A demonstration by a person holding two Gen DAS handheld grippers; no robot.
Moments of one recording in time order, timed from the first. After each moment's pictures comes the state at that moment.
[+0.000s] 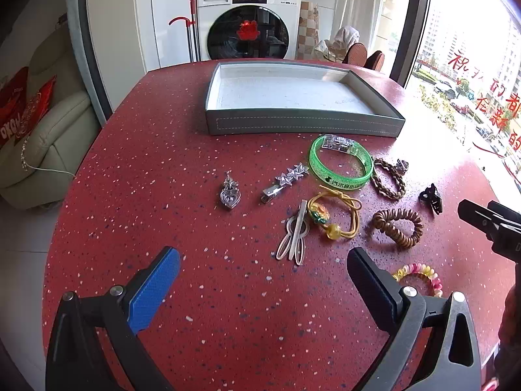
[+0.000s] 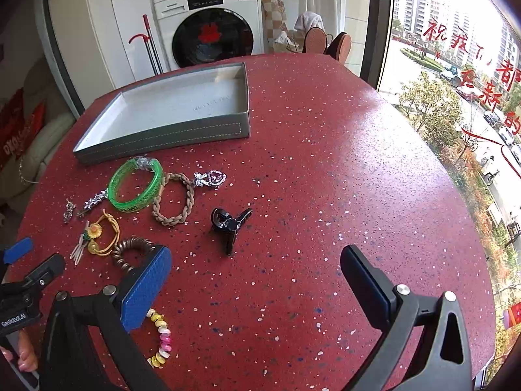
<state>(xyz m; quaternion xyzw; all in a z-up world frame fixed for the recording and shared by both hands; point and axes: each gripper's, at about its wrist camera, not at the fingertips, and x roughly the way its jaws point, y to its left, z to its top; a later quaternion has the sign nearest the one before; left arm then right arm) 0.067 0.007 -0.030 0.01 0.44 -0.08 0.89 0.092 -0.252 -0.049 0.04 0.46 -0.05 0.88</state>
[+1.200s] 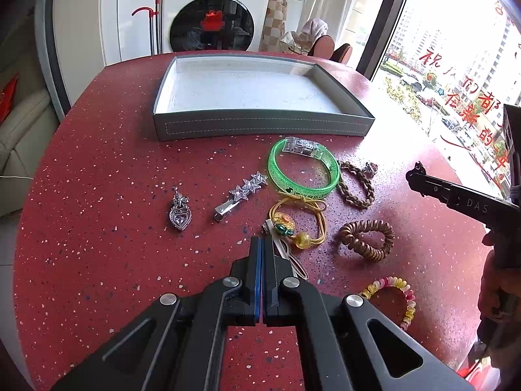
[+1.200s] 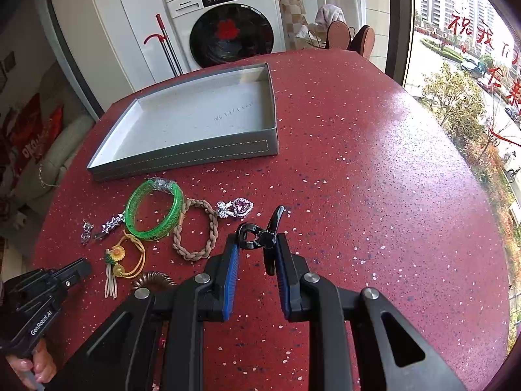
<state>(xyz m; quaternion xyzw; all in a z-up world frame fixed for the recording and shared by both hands) 0.098 -0.008 -0.032 -0.01 0.47 -0.16 0.87 0.121 -0.254 -0.041 0.08 0.47 0.00 0.88</state>
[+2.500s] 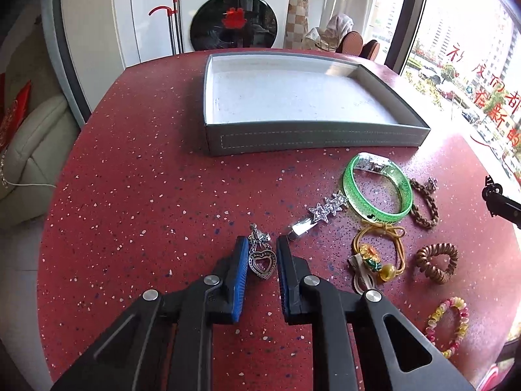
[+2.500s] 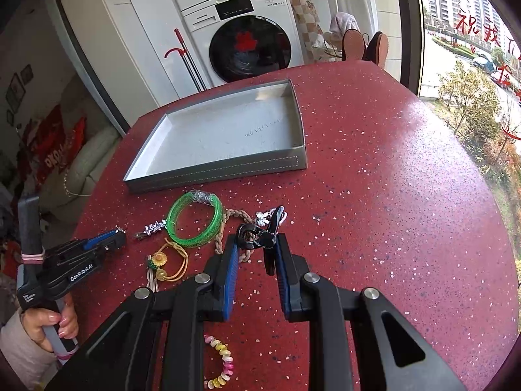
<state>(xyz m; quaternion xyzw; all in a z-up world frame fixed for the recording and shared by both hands) 0.214 0.002 -0.082 0.01 0.48 -0.12 0.87 0.115 -0.246 -0.016 0.11 0.44 0.05 0.89</state>
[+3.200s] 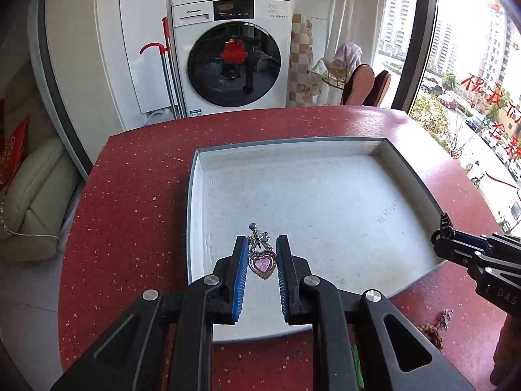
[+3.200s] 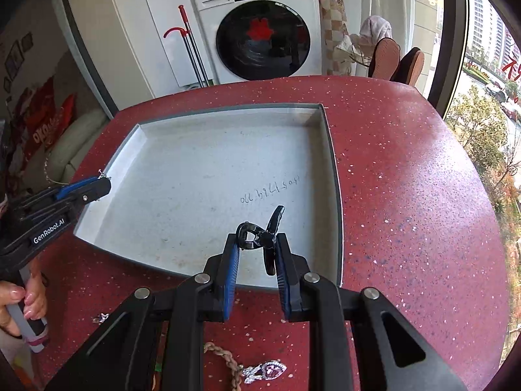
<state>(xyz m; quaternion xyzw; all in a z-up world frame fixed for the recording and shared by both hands) 0.352 -0.043 -0.042 0.04 0.43 -0.10 0.90 0.275 -0.232 -0.044 0.04 0.48 0.05 0.88</state>
